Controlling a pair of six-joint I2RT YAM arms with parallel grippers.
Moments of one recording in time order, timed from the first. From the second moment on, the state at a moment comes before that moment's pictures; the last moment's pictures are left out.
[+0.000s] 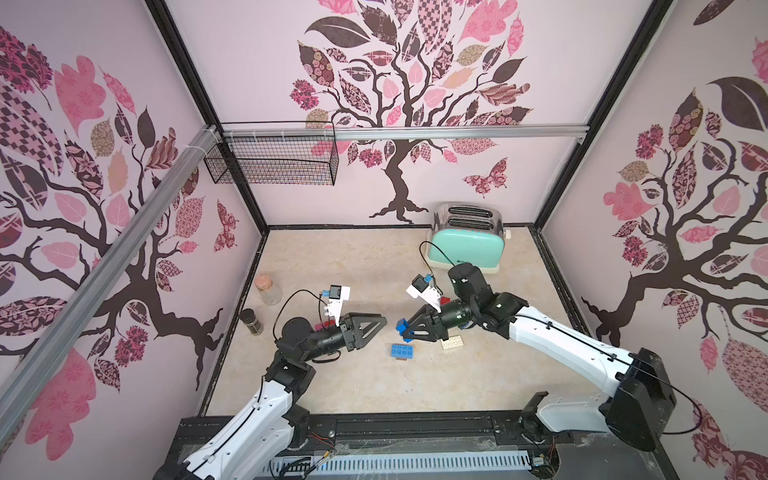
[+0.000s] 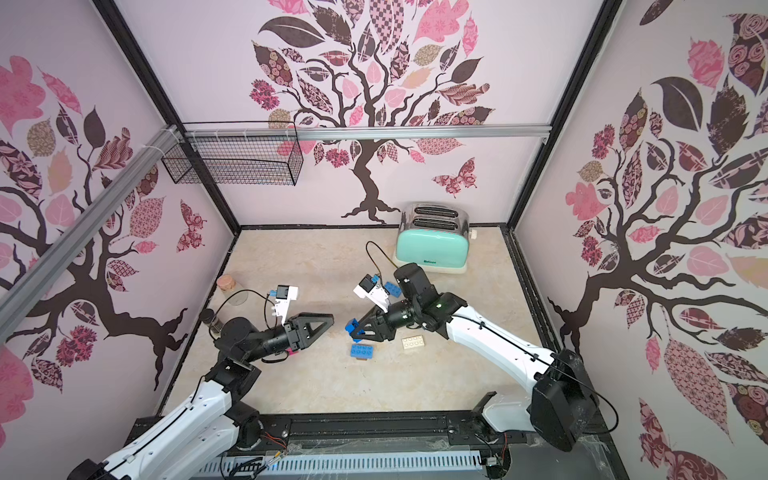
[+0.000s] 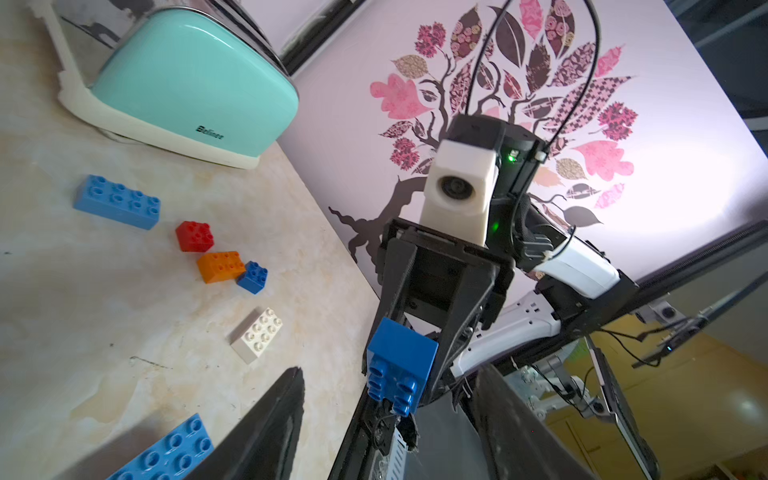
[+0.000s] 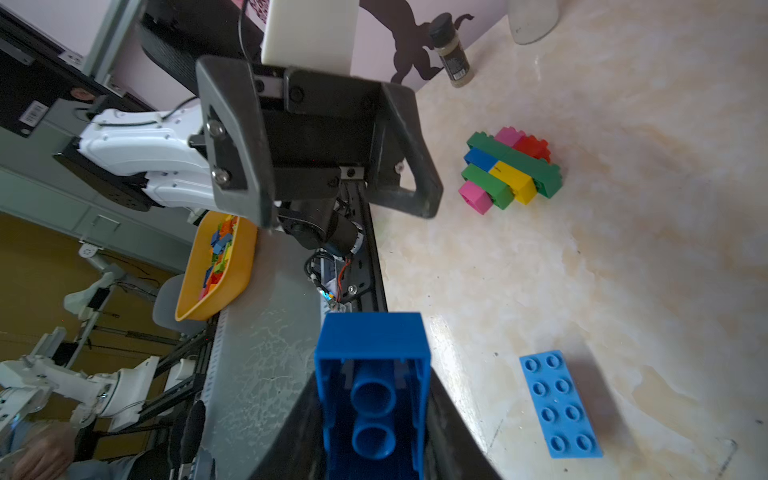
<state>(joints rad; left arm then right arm) -0.45 0.76 0.31 0.55 0.78 -0.94 0.69 1.31 0.99 -0.28 -0.95 0.18</state>
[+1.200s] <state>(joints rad) -0.59 0.88 0.41 0.64 0.76 -0.88 0.69 1.35 0.94 -0.06 -1.12 0.43</state>
